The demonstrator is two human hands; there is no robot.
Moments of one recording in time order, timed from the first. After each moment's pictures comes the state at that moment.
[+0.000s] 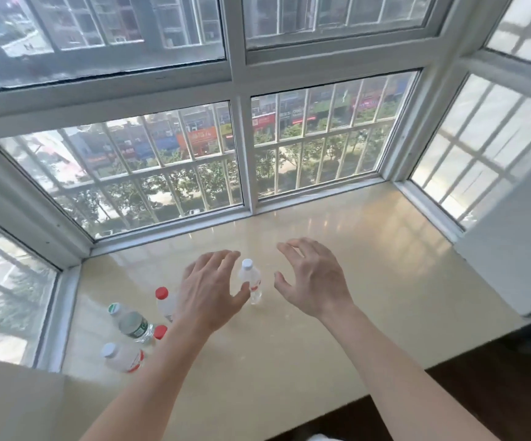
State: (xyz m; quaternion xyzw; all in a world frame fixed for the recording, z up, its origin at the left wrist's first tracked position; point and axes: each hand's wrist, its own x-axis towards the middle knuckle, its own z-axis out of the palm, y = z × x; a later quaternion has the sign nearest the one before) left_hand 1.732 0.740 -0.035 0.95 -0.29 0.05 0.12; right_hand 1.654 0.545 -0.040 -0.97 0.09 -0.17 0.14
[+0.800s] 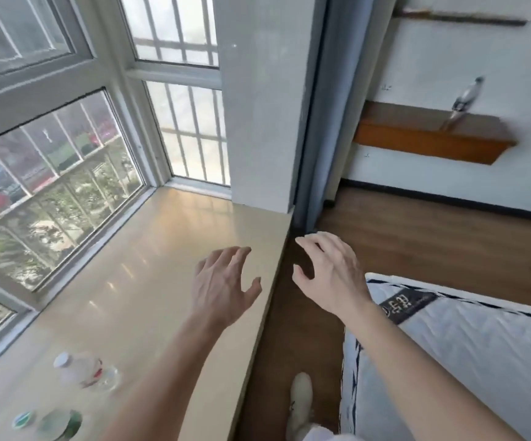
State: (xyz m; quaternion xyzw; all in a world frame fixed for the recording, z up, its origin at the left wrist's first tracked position) left_hand 1.560 0.561 -0.019 0.69 -0.70 -0.01 0.18; right_hand 1.347 0.514 -0.014 -0.81 0.54 -0.23 0.00
